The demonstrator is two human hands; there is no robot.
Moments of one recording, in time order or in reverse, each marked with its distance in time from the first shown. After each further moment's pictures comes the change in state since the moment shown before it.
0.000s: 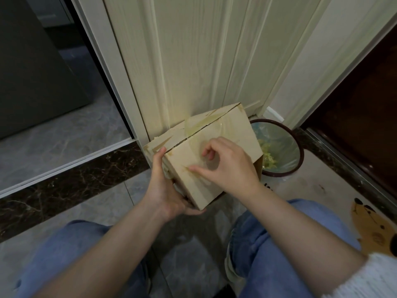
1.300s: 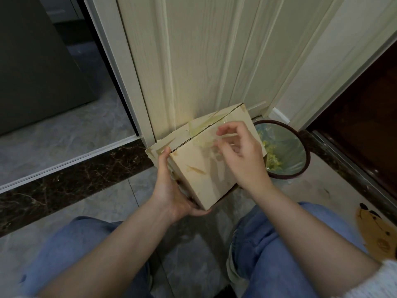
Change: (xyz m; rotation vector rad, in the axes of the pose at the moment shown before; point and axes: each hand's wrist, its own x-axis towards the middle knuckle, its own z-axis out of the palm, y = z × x) left_hand -0.002 -0.003 0.002 -0.056 0.028 -0.001; right_hand 0.013 -0.001 -0.004 0.482 0.154 0.238
